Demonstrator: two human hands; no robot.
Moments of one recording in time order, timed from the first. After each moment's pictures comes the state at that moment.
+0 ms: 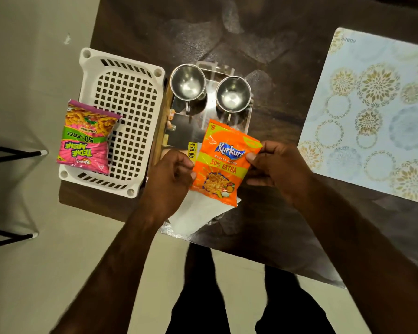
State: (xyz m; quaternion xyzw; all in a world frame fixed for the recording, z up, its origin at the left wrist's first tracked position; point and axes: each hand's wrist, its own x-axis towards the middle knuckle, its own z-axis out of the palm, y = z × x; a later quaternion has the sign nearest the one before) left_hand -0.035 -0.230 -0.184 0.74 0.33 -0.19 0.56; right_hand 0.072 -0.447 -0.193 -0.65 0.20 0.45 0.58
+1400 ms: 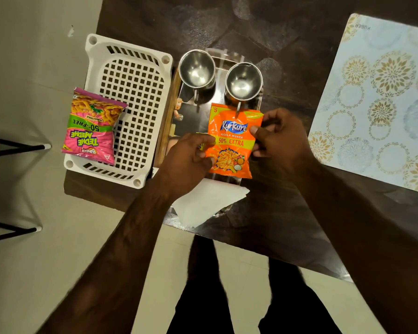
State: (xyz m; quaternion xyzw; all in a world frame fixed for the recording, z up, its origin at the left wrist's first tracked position) left_hand -0.011 -0.233 -0.186 0.80 0.23 -0.23 0.50; right_hand 0.085 -0.420 -0.198 -0.78 0.15 0.33 0.50
